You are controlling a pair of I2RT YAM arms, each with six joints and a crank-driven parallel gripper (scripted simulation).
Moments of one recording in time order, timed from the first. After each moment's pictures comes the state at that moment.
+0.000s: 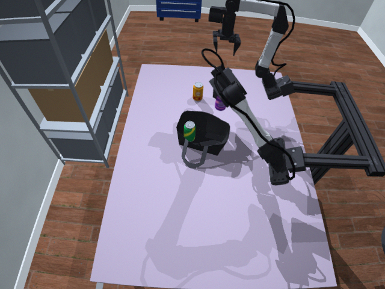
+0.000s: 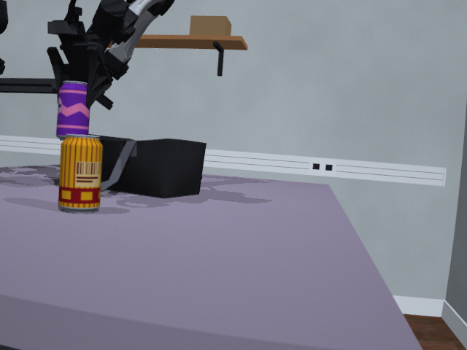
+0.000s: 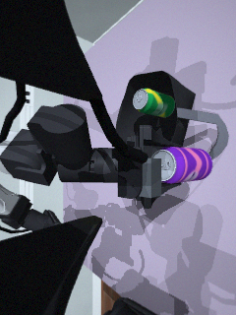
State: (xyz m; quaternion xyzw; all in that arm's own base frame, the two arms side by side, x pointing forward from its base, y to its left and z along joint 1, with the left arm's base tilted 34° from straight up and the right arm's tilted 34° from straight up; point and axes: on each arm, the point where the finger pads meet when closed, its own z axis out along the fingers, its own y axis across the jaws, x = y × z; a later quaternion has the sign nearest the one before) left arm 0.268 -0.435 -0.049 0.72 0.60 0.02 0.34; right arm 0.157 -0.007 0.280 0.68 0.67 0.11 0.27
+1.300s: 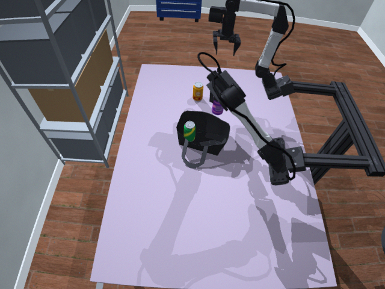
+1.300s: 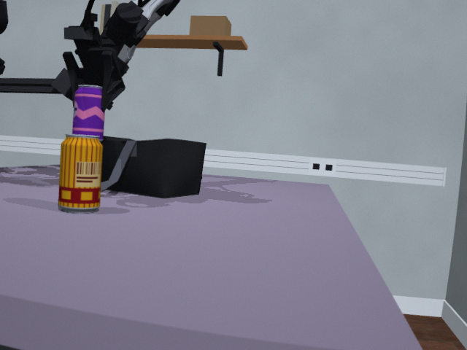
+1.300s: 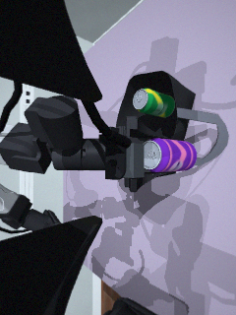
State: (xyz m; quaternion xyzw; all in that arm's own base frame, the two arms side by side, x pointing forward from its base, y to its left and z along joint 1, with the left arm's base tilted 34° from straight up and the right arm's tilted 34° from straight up) left arm 0.282 -0.404 -0.036 0.72 0.60 0.03 0.34; right arm 0.157 -0.007 0.280 0.68 0.67 0.11 0.27
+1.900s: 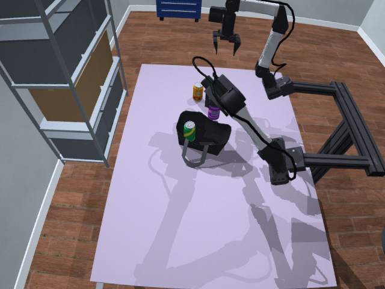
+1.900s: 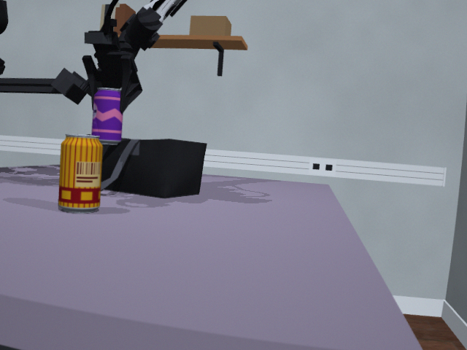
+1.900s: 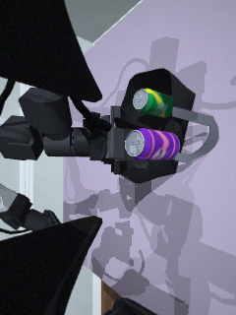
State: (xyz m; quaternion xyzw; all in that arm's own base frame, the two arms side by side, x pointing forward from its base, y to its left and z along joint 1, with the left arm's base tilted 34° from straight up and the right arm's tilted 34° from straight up) left arm 0.298 -0.365 -0.015 0.72 0.61 0.03 0.34; right arm 0.157 -0.007 0.280 0.68 0.67 0.11 0.27
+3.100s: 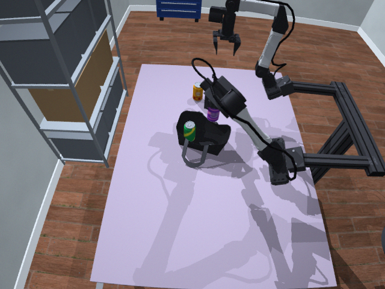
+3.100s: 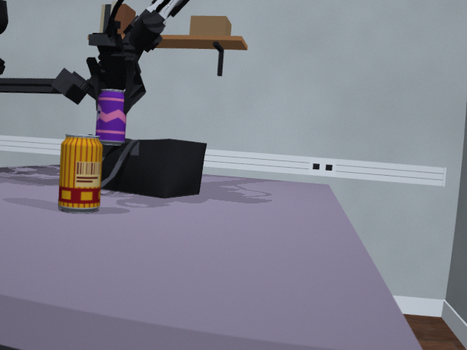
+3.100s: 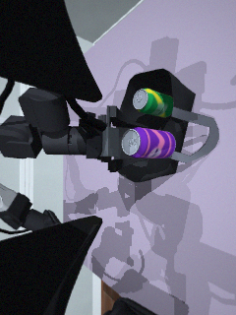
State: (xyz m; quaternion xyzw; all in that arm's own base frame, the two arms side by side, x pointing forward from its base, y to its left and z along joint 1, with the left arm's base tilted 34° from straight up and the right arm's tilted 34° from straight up) left arm 0.301 -0.353 -0.011 0.72 0.60 0.02 0.34; right arm 0.157 -0.007 0.280 0.68 0.67 0.11 0.27
